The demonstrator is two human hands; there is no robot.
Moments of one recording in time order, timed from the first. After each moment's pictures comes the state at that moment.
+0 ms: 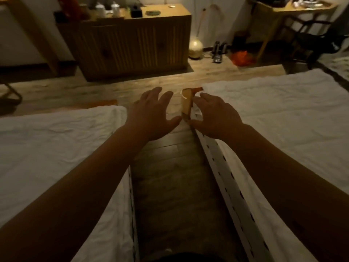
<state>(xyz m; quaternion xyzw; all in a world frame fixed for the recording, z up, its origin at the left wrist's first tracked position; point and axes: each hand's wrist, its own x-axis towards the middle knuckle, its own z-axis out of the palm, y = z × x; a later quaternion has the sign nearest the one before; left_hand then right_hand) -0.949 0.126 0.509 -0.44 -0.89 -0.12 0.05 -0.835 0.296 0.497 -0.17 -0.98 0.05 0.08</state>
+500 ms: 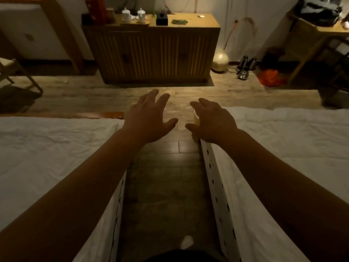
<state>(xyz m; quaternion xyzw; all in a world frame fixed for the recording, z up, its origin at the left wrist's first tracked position) -1.095 0.273 0.507 -0.35 -0.93 -0.12 0.05 -1.016 0.465 0.480 -0.10 -0.99 0.05 0.09</state>
